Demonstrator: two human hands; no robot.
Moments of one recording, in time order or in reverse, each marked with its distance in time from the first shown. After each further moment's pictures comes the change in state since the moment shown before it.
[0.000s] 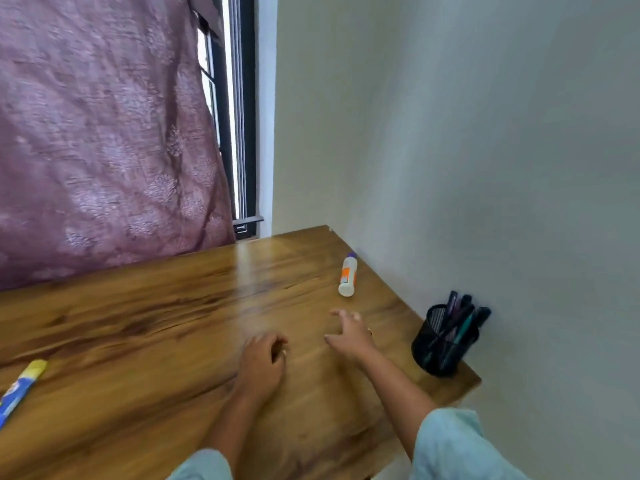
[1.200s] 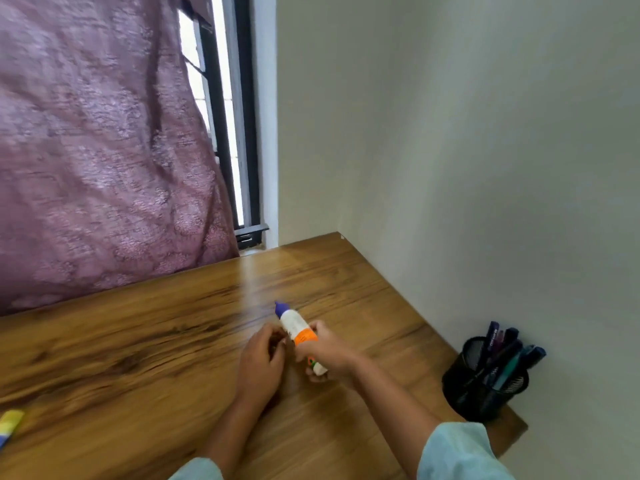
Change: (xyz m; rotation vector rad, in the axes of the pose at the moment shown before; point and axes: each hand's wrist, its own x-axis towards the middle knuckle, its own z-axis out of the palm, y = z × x) left_hand 0.069 -0.018 0.003 -0.244 0.143 0.055; right_hand 0.040 -0.056 0.012 0.600 -0.400 0.065
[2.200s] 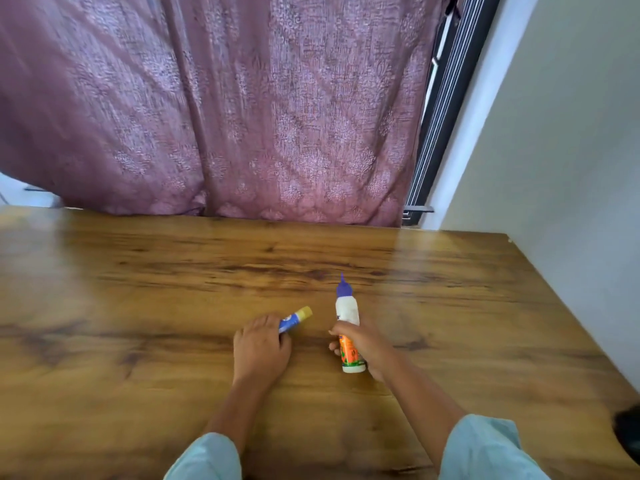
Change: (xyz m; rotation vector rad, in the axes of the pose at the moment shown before) left_hand -0.158 -0.063 -0.191 0.779 0.275 -0.400; right_hand -0.034 0.021 0.182 0.002 -0.277 -0.107
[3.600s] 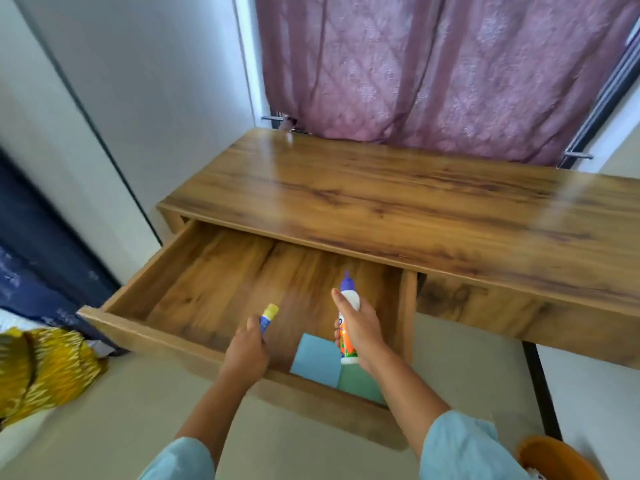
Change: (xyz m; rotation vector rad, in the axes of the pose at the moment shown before) left_hand -0.385 -0.348 -0.214 -0.212 -0.170 -0.453; right_hand -0.276 0.160 0.408 0.089 -0.023 -0.029
